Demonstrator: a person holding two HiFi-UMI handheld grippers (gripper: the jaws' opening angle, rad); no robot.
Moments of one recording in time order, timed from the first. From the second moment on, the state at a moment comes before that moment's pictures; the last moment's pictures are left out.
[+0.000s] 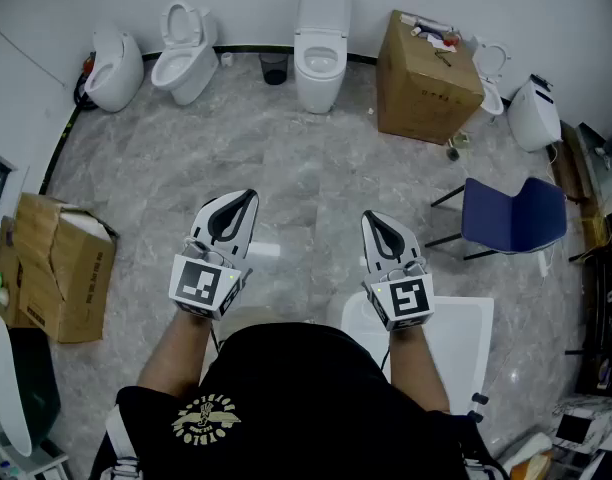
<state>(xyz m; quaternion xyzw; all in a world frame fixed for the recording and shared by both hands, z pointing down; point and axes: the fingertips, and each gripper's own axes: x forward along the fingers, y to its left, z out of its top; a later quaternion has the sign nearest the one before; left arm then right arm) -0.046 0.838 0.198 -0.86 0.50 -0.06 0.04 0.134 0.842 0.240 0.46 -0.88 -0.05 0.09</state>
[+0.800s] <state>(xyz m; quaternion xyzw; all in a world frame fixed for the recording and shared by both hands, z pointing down) -0.071 0.781 0.237 -0.84 0.53 -0.09 0.02 0.134 0.794 0.254 0.44 -0.89 -0.05 0.10</state>
